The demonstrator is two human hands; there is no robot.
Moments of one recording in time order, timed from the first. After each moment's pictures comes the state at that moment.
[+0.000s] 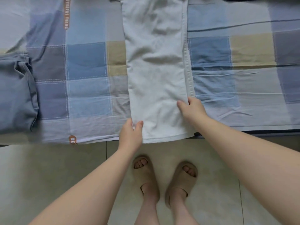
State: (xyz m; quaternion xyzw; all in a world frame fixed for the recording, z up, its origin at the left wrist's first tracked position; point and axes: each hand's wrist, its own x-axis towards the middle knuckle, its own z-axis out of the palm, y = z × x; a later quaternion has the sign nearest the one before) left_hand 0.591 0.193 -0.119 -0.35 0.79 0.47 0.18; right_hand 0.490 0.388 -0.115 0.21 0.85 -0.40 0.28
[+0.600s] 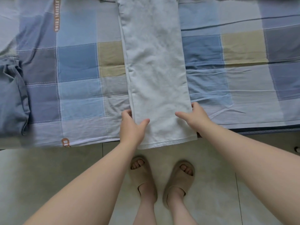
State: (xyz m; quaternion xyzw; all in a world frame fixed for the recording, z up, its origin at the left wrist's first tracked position) left_hand 0.567 0.218 -0.127 -0.36 0.79 0.45 0.20; right_hand 0.511 0.430 -0.126 0.25 0.80 -0.44 0.33
